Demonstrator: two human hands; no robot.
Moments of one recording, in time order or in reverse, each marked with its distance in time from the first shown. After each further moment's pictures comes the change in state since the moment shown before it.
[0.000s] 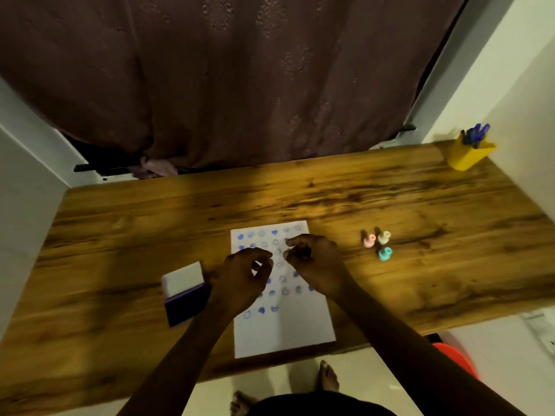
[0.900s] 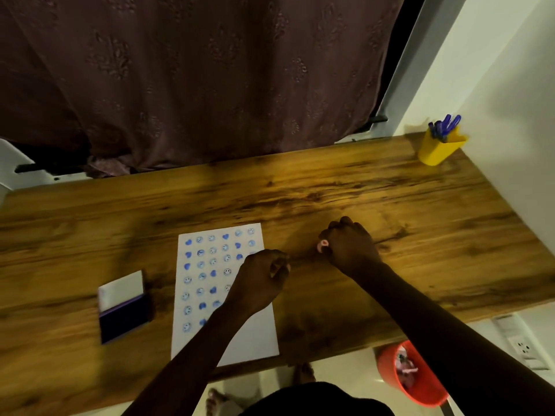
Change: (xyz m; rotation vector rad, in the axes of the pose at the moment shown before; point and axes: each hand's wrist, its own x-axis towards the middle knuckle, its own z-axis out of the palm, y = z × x) left_hand 0.034 0.079 0.127 -0.045 -0.124 0.093; right_hand 0.063 0.123 -0.143 -0.929 -0.175 -0.177
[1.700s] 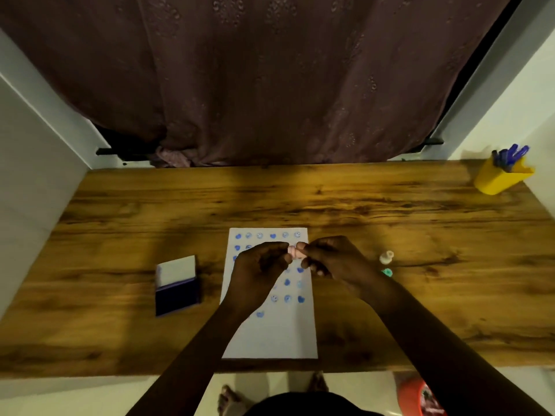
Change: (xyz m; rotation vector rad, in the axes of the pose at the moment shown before) left_hand -0.043 -0.021 -0.088 -0.435 0.271 -0.080; right_hand 0.002 -0.123 -0.032 1.361 -0.294 0.164
